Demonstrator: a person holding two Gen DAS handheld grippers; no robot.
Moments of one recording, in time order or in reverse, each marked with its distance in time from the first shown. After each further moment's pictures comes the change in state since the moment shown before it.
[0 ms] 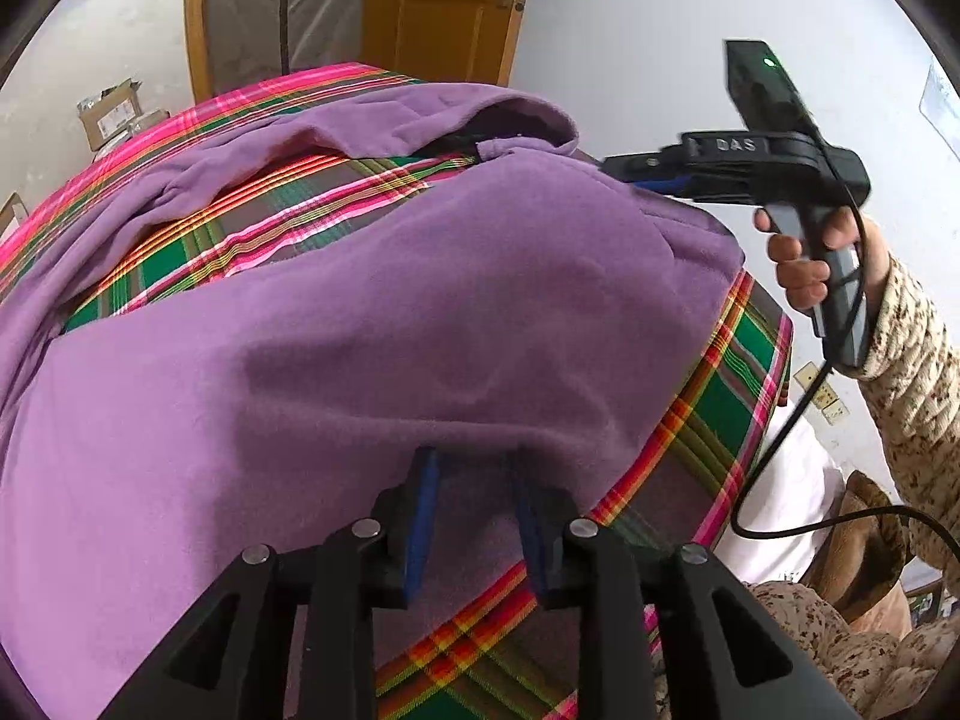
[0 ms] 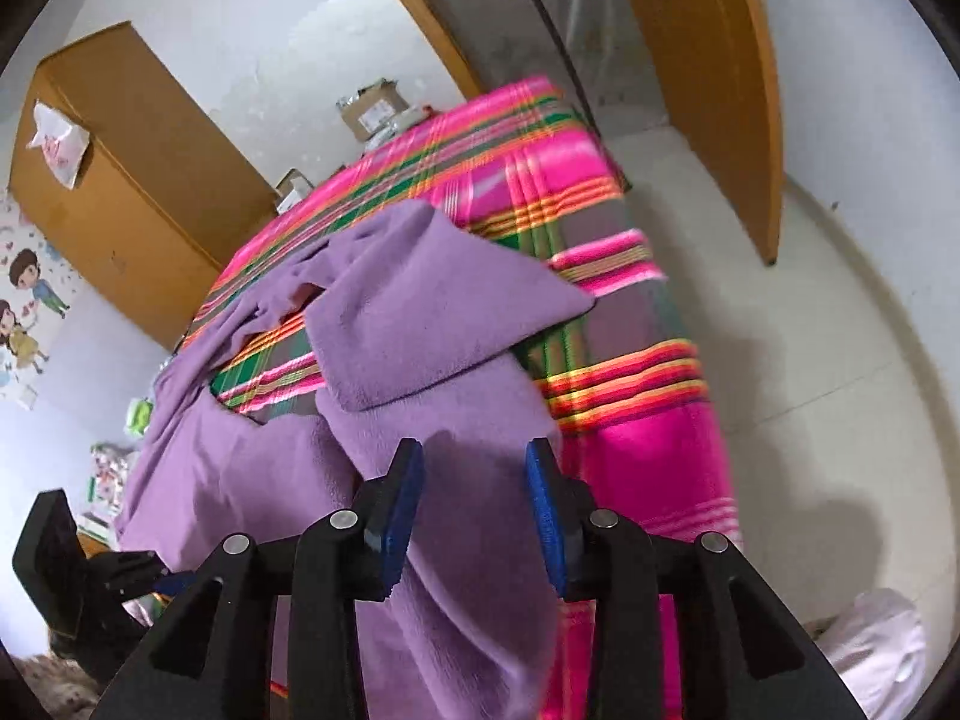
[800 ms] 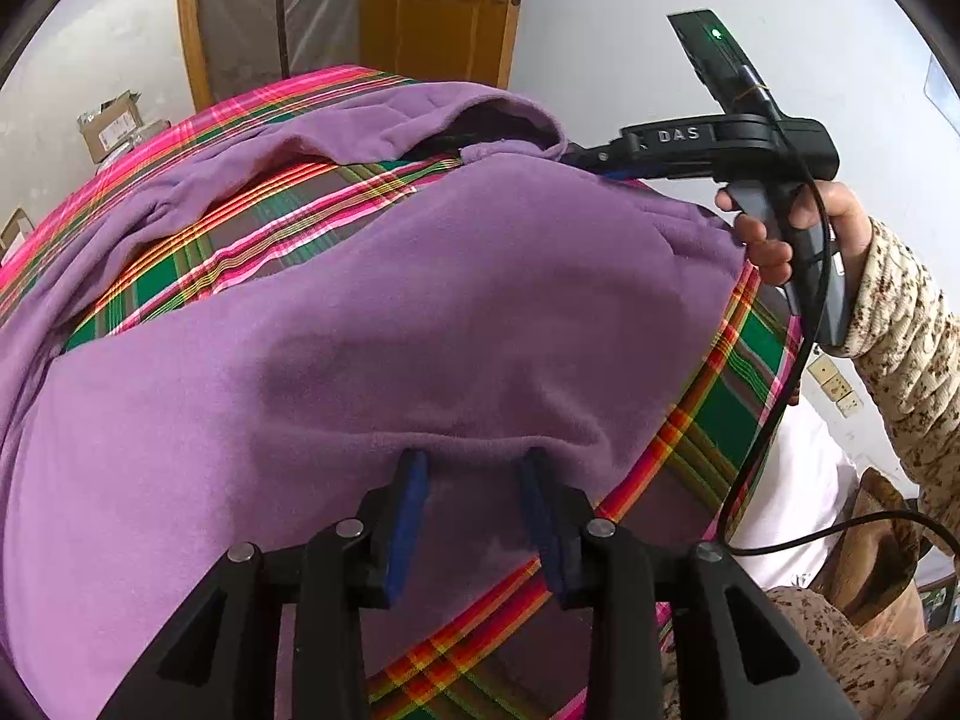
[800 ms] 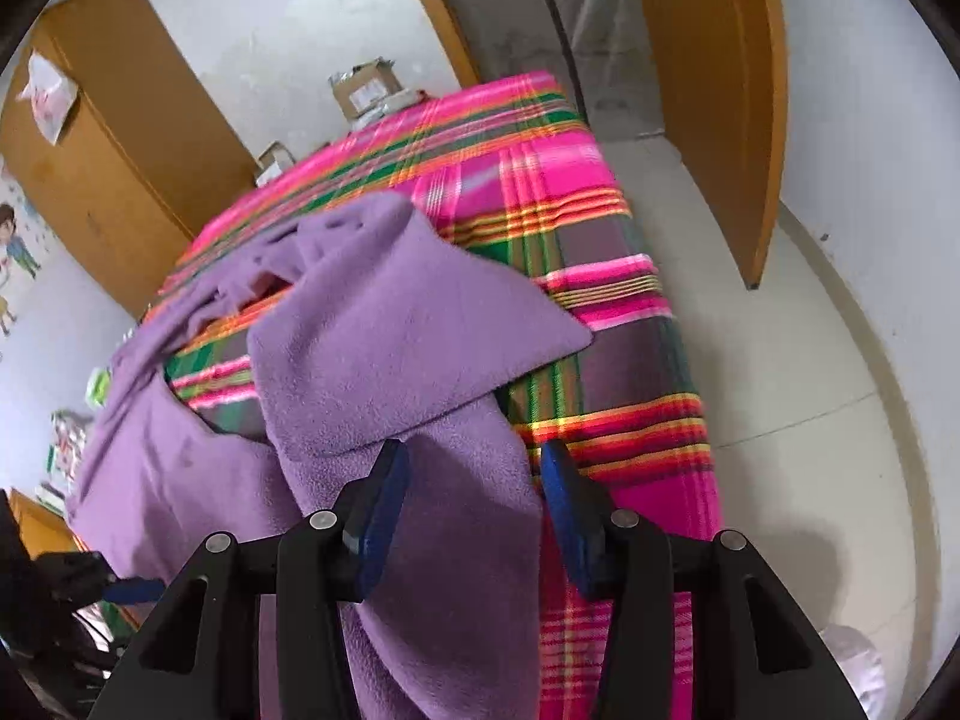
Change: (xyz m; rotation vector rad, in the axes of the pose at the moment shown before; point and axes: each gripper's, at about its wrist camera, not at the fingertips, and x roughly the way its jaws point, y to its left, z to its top) left arm 0.005 -0.012 0.005 0.027 0.010 0.035; right arm 0.024 0.006 0.017 -0.103 0.002 -0.140
